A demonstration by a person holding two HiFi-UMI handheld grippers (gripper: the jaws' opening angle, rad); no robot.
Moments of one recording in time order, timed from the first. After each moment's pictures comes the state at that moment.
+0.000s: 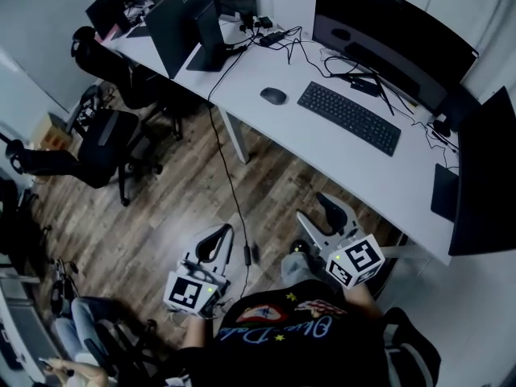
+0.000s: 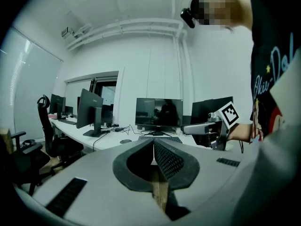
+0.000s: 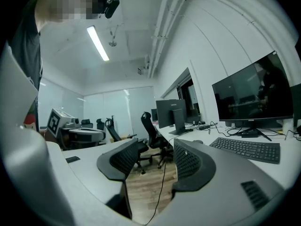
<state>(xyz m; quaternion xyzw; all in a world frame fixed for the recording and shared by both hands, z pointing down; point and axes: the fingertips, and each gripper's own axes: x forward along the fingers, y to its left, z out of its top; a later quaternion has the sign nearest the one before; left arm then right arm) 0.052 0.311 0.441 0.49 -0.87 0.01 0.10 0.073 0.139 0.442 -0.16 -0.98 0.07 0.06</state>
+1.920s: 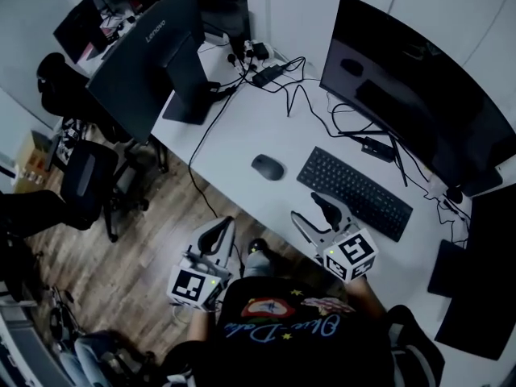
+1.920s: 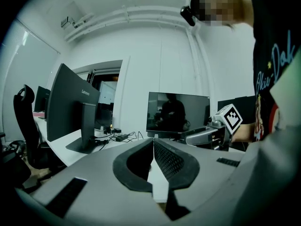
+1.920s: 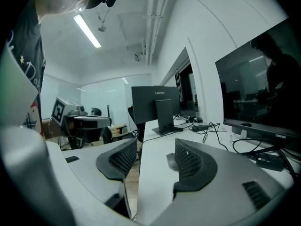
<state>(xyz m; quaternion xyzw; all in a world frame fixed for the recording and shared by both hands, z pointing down) -0.239 0.151 0.459 0.49 -0.87 -0.01 0.10 -0.212 -0.003 0.482 -0.18 -0.97 0.04 0.13</state>
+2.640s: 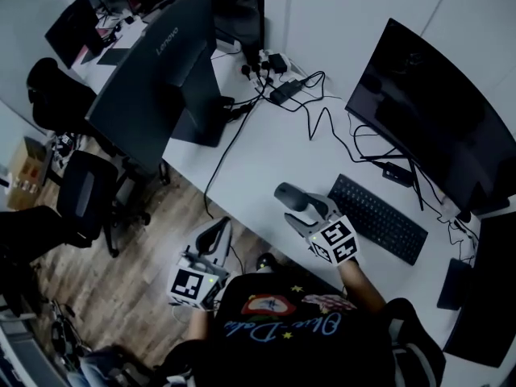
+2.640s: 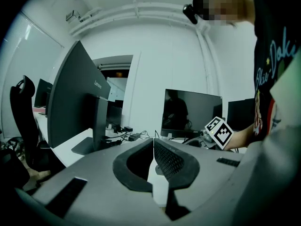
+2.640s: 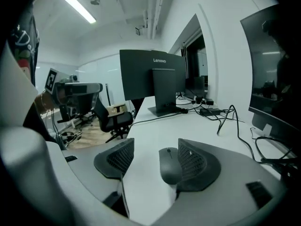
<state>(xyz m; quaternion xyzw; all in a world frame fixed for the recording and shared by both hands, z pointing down) -0.369 0.186 0.486 0.48 -0.87 -0.02 0.11 -0.349 0.025 0.588 -0.20 -0.95 -0.01 0.26</state>
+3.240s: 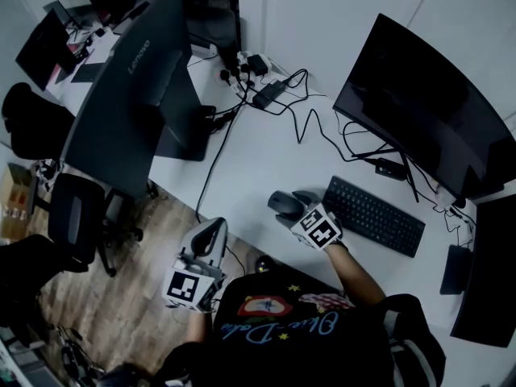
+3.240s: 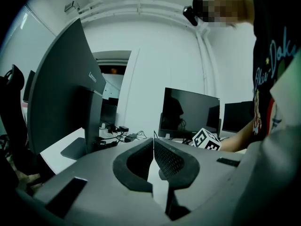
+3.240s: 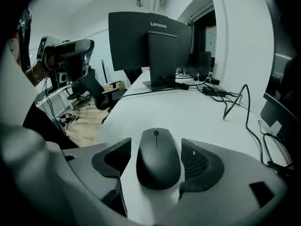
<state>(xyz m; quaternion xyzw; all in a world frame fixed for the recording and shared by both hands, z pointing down) -0.412 0.165 0.493 0.52 -0.84 -0.03 0.12 -0.382 0.011 0.672 -0.20 -0.90 -0.06 0.39</state>
